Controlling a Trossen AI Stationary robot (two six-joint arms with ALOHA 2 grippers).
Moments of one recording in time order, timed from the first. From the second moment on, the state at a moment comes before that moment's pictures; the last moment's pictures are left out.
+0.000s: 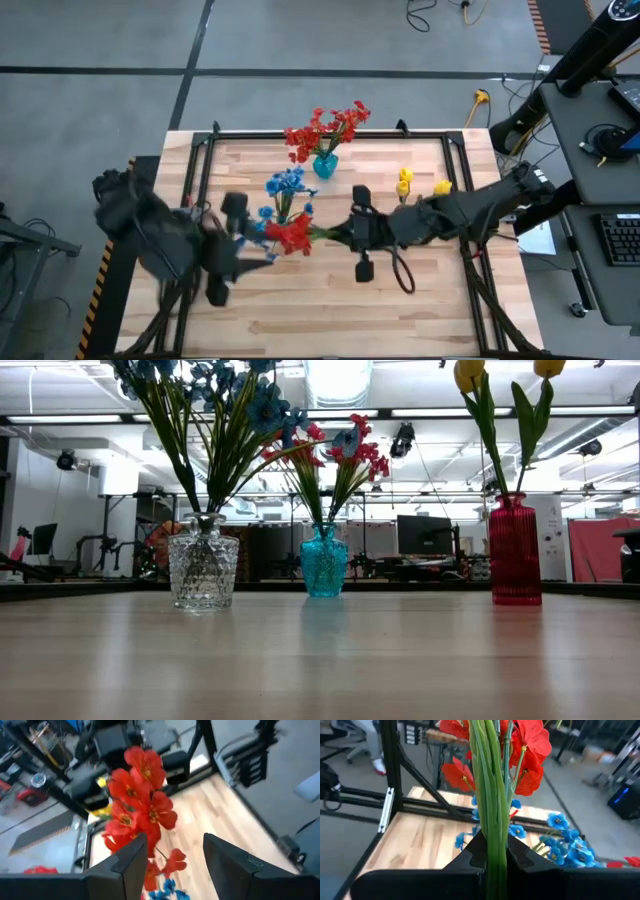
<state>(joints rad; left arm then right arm) -0.68 1.64 2.30 -1.24 -0.60 0.09 0.37 1.55 1.61 -0.35 0.39 -0.09</state>
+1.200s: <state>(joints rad) -0.77 1.59 1.10 0.45 -0.69 0.34 0.52 1.51 0.82 1.14 0.28 -0.24</state>
